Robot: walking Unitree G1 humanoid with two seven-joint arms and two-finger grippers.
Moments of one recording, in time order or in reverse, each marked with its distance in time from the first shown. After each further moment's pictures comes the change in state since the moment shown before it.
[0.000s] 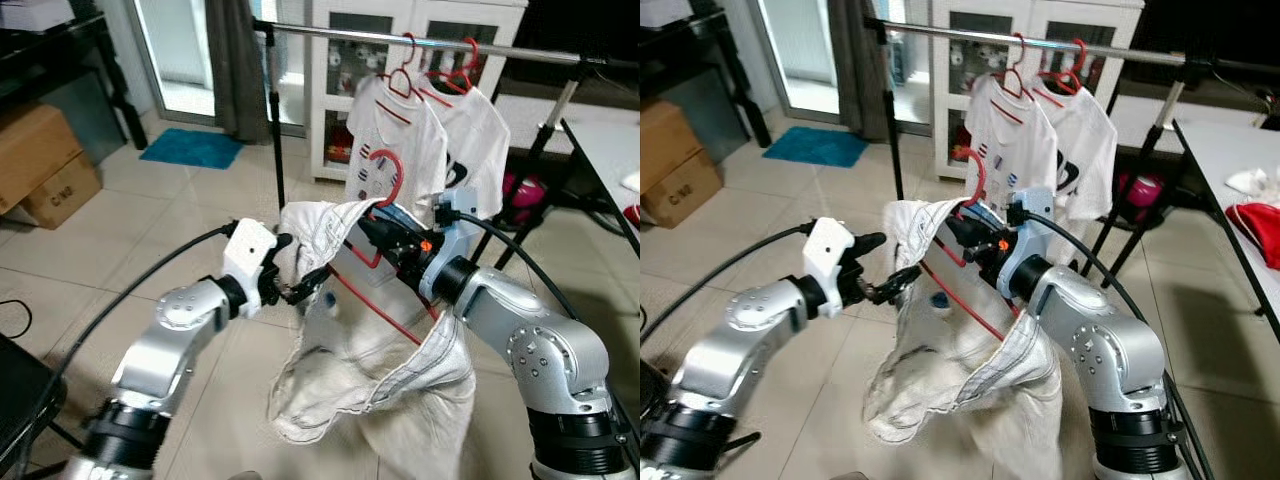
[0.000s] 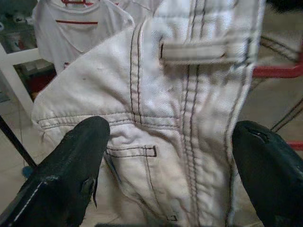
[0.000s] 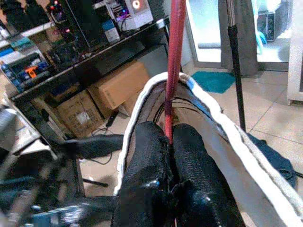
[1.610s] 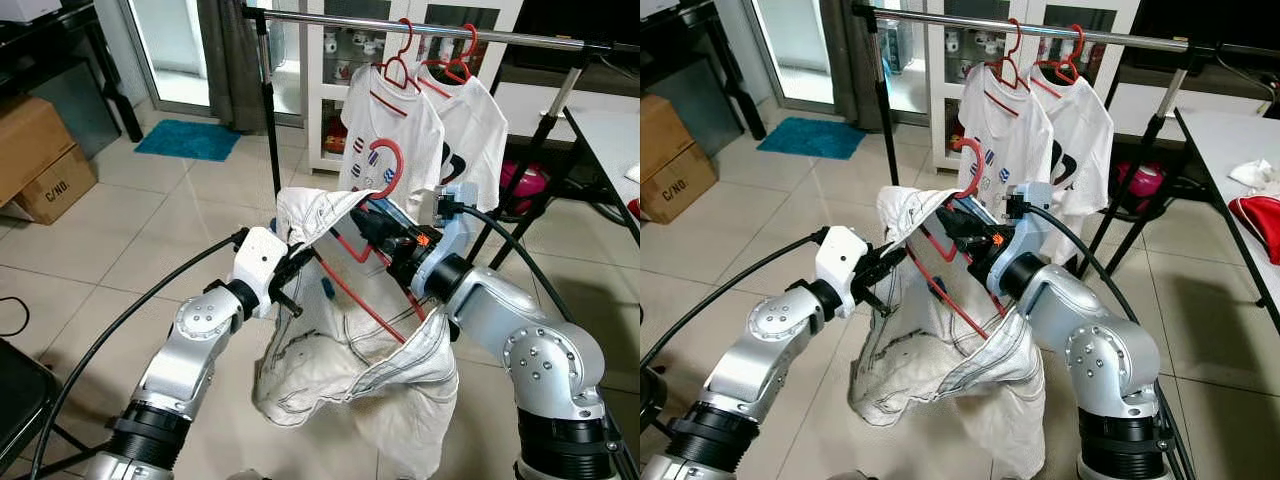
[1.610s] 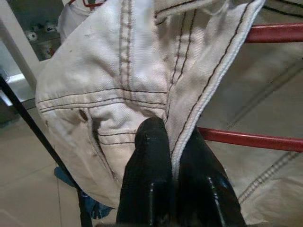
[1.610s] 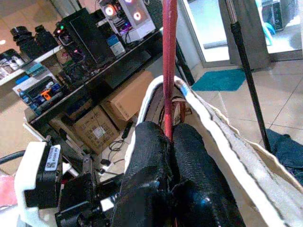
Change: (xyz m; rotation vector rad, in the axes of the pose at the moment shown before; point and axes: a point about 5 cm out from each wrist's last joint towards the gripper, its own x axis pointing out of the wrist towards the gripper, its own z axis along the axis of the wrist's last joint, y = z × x) left arm 0.008 0.000 -0.011 0.092 -0.029 0.124; right arm 0.001 0.011 0.003 0.116 -0.038 0.019
